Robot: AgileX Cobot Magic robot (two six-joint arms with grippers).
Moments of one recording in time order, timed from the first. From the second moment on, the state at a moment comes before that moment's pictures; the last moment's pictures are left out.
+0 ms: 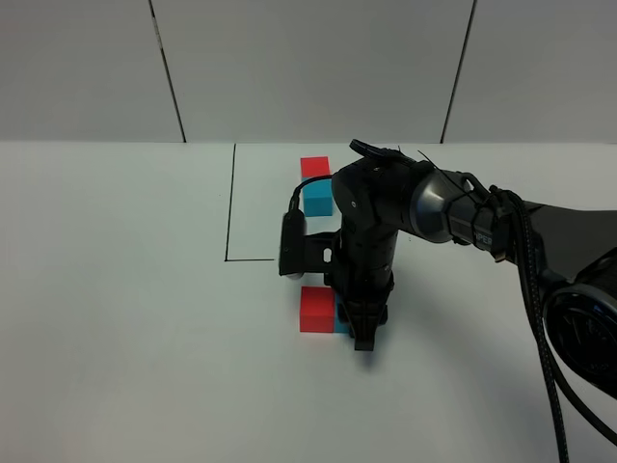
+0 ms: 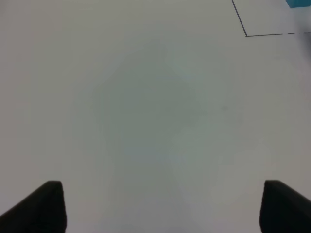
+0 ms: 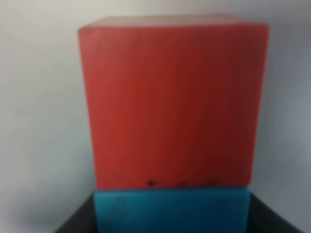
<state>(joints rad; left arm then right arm) 0.00 -0.01 -0.51 -0.07 1.07 0.06 0.58 2.32 -1.77 -0.02 1.01 -0.91</state>
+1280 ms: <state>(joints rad) 0.00 -0.01 -0.51 -0.07 1.07 0.06 0.58 2.03 -1.77 -0.02 1.16 -0.86</state>
